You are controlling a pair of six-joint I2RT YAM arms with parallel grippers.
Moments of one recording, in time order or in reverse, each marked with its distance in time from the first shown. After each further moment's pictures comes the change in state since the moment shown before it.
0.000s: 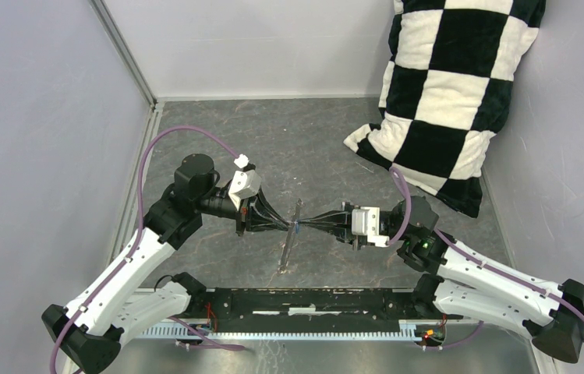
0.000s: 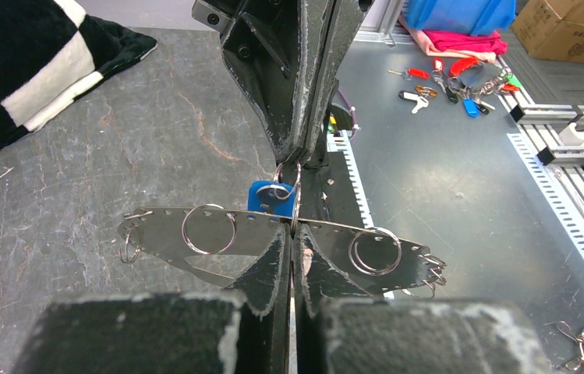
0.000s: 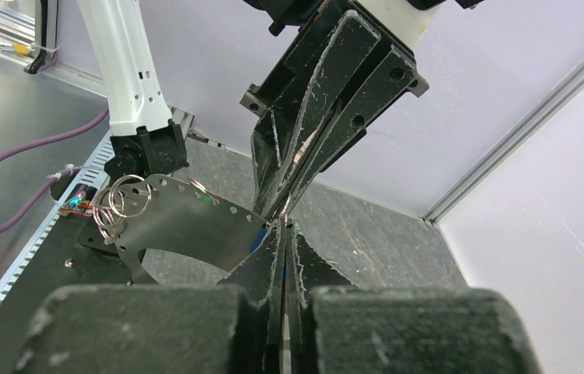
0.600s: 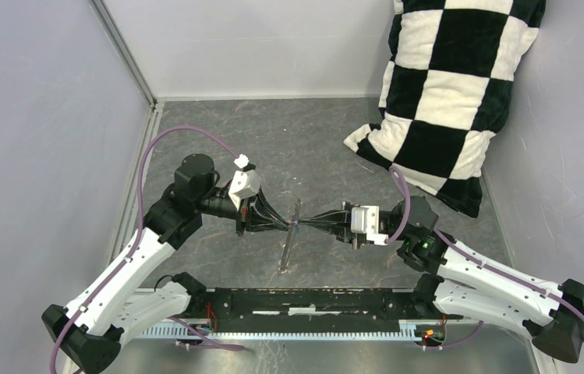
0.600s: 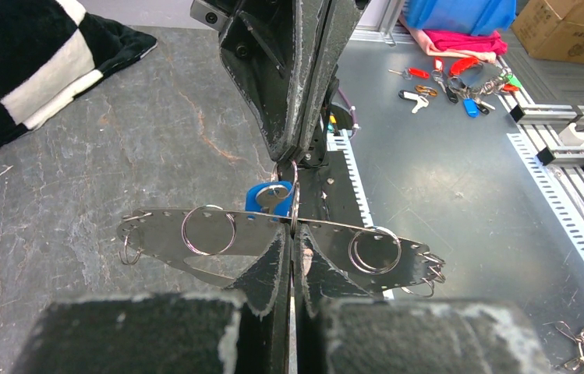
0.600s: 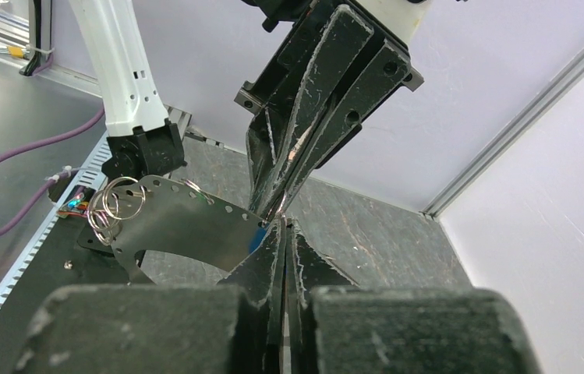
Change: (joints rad) left arm 0.000 0.000 0.000 -0.003 -0.001 0.002; right arm 0.000 0.003 0.000 0.005 0.013 0.013
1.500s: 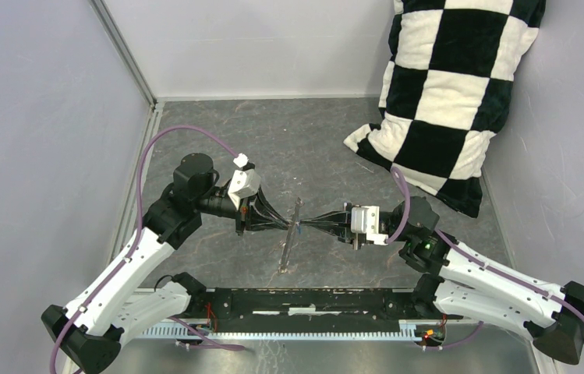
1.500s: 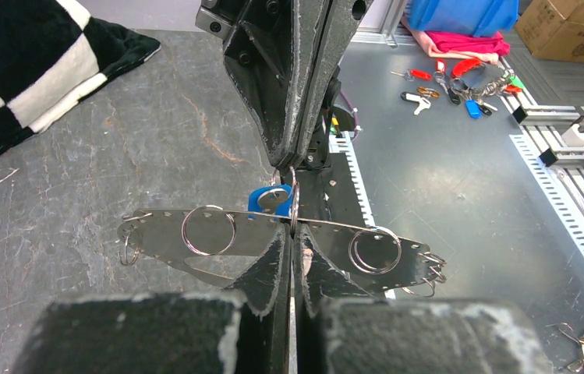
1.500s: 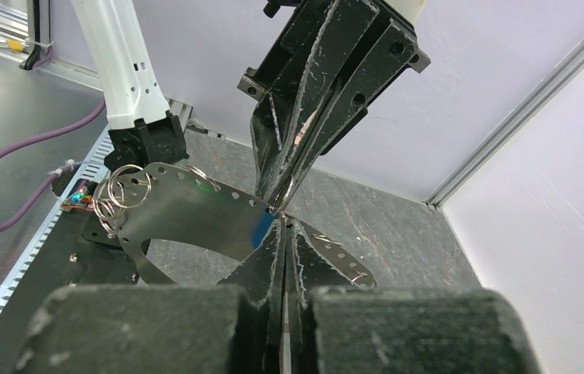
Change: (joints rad) left arm 0.000 0.000 0.009 -0.003 -0.003 0.000; right arm 0.000 -0.021 0.000 -0.049 0.017 0.000
